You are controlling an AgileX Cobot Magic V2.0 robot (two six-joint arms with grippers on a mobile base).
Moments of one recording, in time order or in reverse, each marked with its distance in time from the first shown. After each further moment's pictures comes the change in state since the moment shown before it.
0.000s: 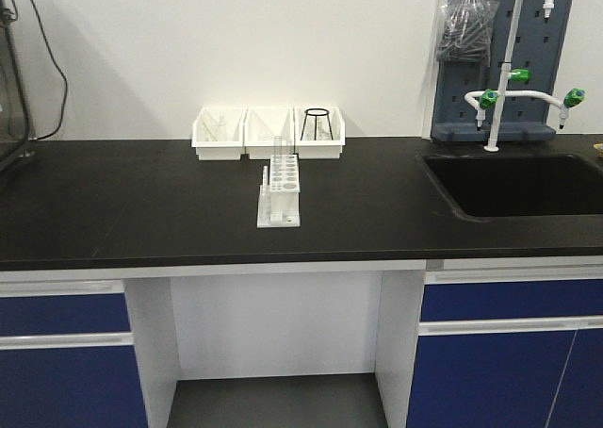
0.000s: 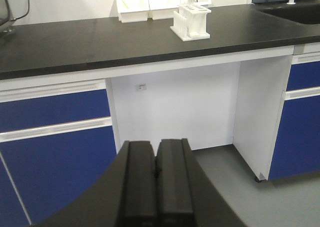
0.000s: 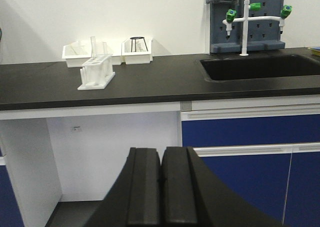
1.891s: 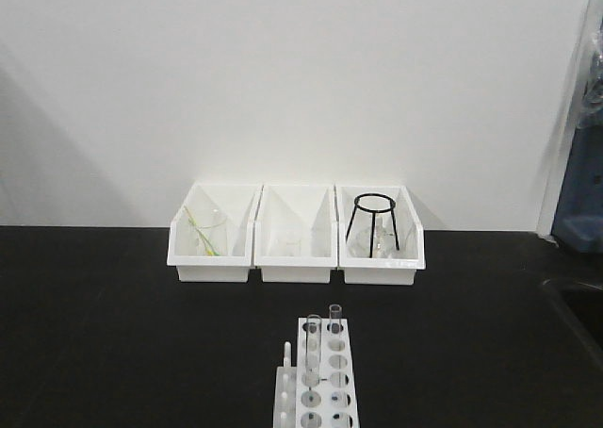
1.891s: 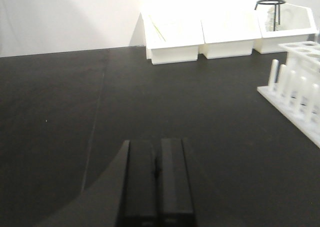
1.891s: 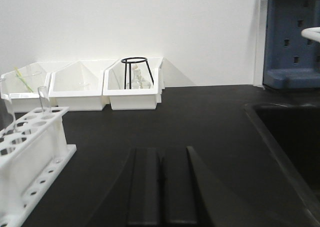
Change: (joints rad) left arm 0.000 0.000 0.000 0.000 0.000 0.000; right arm 0.000 0.000 0.000 0.000 0.000 0.003
